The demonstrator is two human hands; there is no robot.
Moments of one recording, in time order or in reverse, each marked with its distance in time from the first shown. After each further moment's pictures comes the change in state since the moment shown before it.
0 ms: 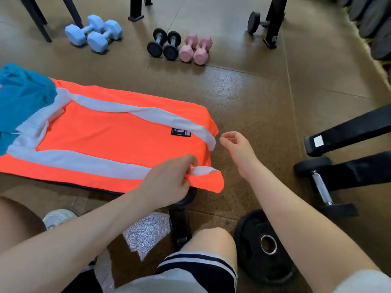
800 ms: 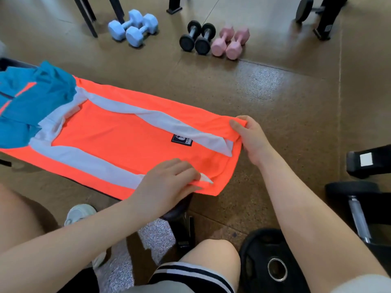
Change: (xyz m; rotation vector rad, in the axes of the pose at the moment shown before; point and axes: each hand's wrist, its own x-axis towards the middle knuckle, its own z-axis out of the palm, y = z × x) left_hand 0.018 0.020 0.006 0.214 0.250 0.247; right_hand 0.081 -0.018 -0.016 0.293 -0.222 -0.026
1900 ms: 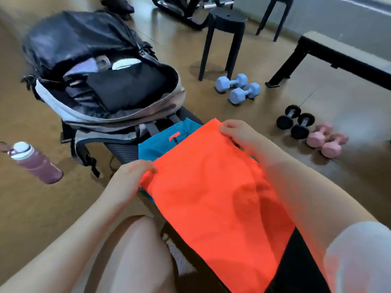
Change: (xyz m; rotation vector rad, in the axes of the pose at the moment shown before) left_hand -0.220 -0.338 -0.220 -0.706 0.565 -1.247; right_hand 0.156 -0.079 0.501 -0.697 -0.594 -0.097
